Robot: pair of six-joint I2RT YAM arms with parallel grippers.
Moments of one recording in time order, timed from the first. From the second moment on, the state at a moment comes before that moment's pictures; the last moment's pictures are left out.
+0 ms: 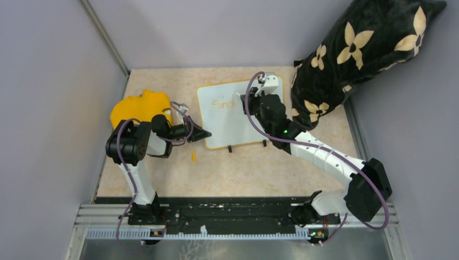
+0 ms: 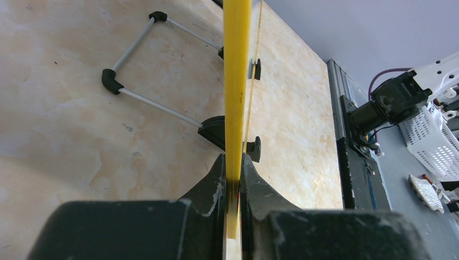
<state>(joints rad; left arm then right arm) -0.13 1.95 0.57 1.32 1.16 -0.55 0.73 1.29 0.98 0.20 0.35 0.35</state>
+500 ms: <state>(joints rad) -0.13 1.95 0.57 1.32 1.16 -0.55 0.70 1.37 1.02 0.20 0.35 0.35</state>
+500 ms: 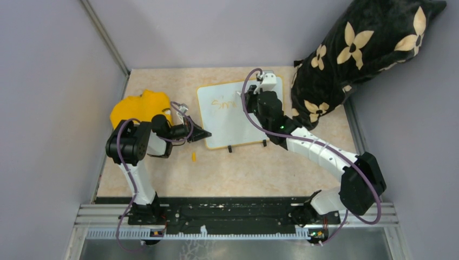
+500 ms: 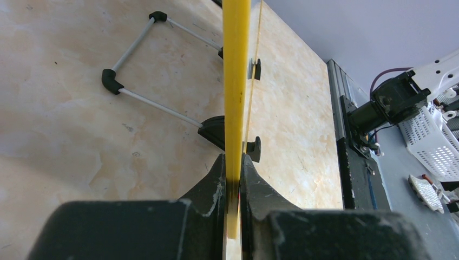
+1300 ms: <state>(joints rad) -0.13 1.95 0.57 1.32 1.16 -0.55 0.70 1.32 0.90 0.20 0.34 0.41</state>
